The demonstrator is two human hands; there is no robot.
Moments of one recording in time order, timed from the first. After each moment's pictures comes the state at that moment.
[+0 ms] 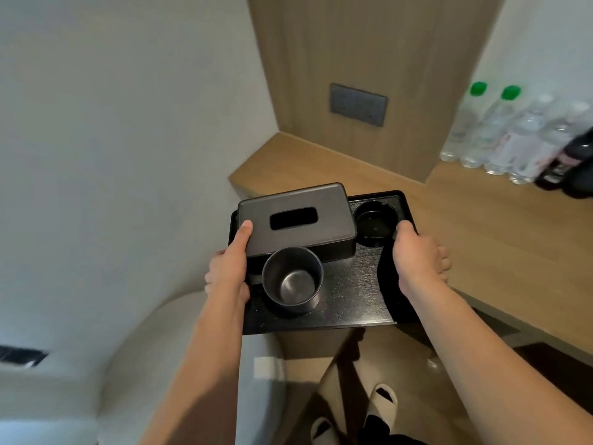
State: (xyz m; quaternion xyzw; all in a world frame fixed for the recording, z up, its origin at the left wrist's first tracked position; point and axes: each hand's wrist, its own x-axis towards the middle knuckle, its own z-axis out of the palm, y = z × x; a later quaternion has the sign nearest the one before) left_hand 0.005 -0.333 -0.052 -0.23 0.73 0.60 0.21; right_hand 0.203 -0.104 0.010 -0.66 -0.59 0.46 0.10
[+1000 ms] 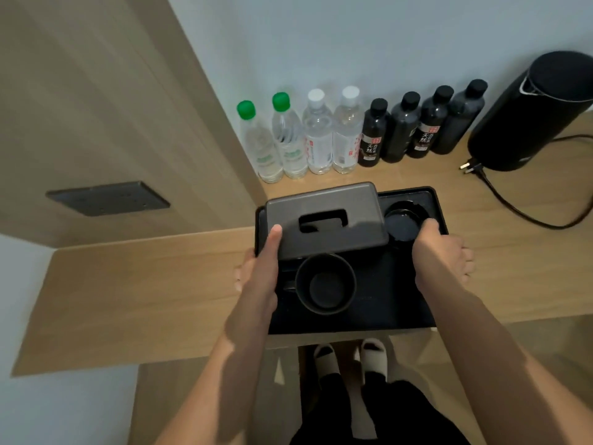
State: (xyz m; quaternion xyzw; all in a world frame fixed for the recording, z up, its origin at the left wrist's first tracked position) left_hand 0.063 0.106 -0.147 0.03 0.76 0.42 0.49; right_hand 0.325 0.177 -0.077 -0.90 -0.25 0.32 0.16
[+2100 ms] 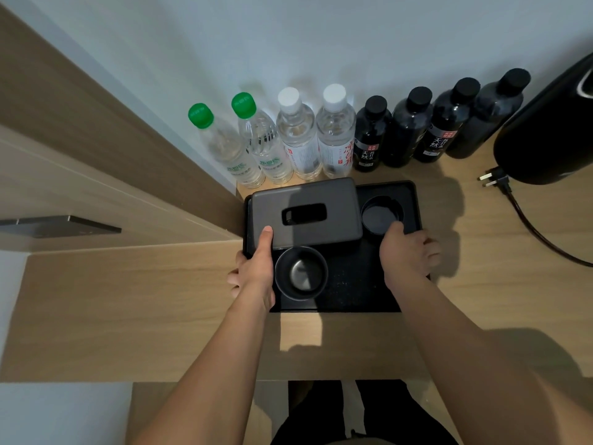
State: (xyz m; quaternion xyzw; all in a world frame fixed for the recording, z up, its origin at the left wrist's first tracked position) left_hand 0.108 0.187 -0.151 -0.06 0.86 0.31 0.40; right_hand 0.311 0.272 -0.162 -0.86 -0.31 0.40 0.08
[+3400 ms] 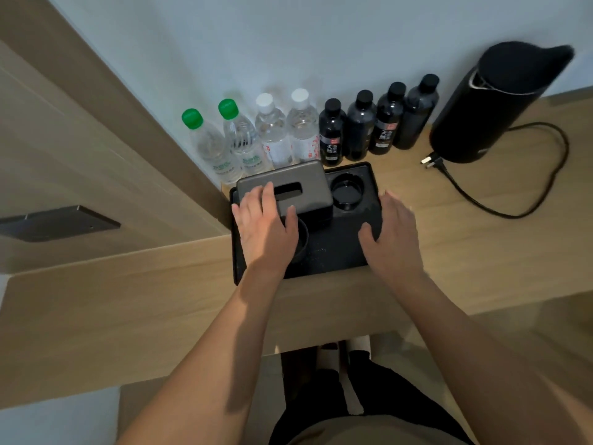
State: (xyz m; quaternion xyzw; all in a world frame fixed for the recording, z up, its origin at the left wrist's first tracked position) left_hand 0.145 0.180 -0.095 0.59 0.78 0.22 0.03; right_hand 0.353 0.182 -0.081 -0.66 -0.68 0.25 0.20
